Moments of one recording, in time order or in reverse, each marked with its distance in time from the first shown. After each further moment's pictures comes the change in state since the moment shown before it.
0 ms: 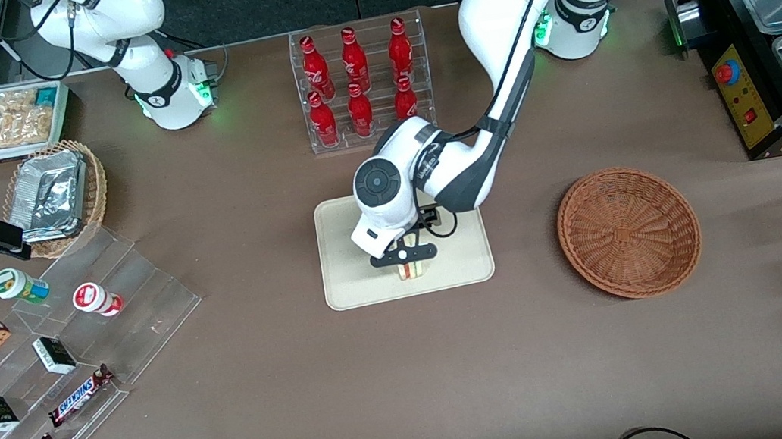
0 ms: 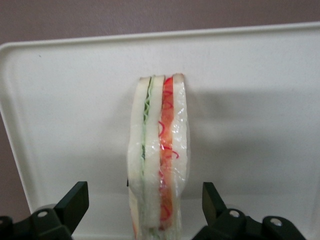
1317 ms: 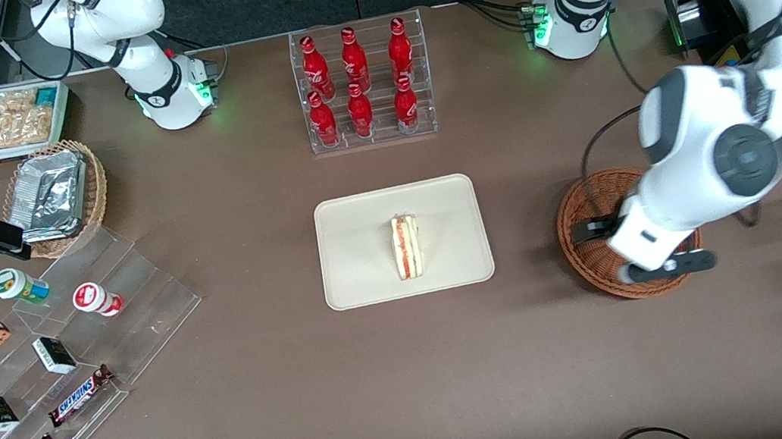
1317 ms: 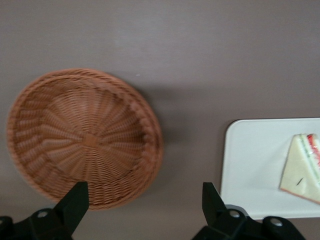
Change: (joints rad) arm 0.549 -0.447 0.033 -0.241 -0.062 -0.190 0.565
